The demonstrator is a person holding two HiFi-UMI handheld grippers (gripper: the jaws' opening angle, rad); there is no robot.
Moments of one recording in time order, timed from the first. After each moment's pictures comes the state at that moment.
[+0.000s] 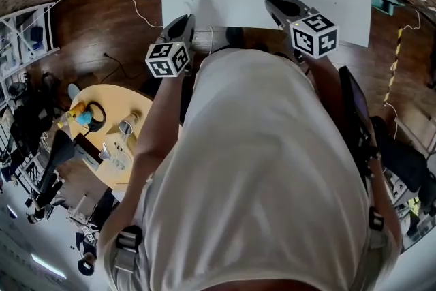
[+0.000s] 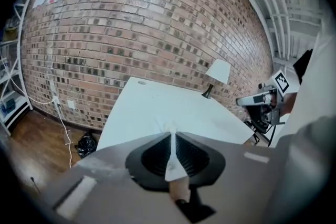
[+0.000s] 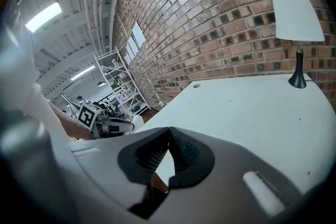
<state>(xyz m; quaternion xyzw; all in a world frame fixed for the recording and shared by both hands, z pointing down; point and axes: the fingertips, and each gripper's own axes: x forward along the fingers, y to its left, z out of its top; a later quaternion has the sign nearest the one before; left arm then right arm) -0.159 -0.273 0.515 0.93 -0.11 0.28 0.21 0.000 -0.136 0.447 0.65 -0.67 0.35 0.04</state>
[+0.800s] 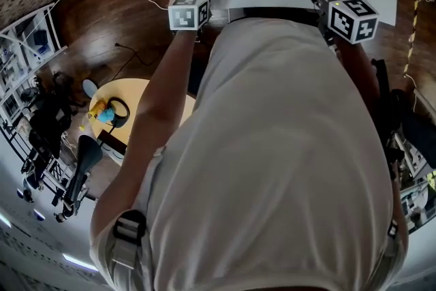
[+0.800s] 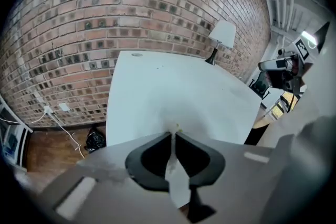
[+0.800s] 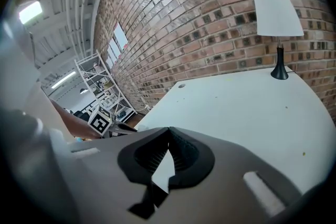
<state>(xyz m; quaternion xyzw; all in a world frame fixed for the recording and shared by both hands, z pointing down) -0.135 -0.335 0.596 0.89 -0.05 0.44 0.15 0.020 -0.150 0.457 0.71 -0.60 0.37 0.01</state>
